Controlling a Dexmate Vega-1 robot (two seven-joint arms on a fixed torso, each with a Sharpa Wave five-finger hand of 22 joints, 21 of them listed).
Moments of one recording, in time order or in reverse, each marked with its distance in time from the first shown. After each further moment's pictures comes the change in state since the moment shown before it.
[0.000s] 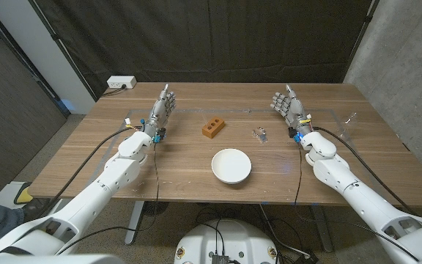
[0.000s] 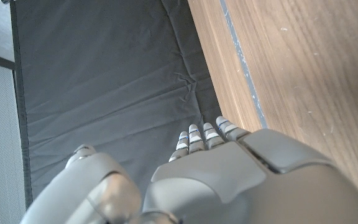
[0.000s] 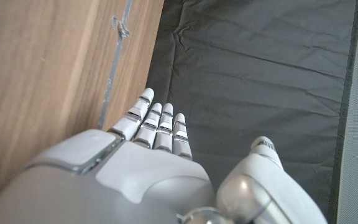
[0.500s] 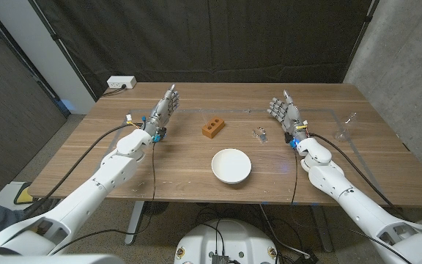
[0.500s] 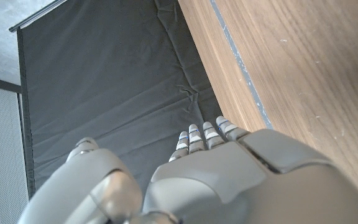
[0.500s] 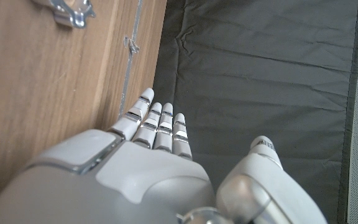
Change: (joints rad) left arm 0.011 0.052 0.014 -0.074 0.043 0.042 0.006; left_hand 0.079 0.018 0.015 -0.030 0.007 0.015 0.004 0.004 0.001 0.021 -0.006 0.000 0.000 0.017 -0.006 0.000 -0.001 0.000 0.000 0.000 0.000; right arm -0.040 0.016 -0.003 -0.021 0.009 0.010 -0.024; right_hand 0.004 0.004 0.000 0.000 0.000 0.000 0.000 0.000 0.000 0.008 0.002 0.004 0.000 0.007 0.007 0.000 0.000 0.000 0.000 0.000 0.000
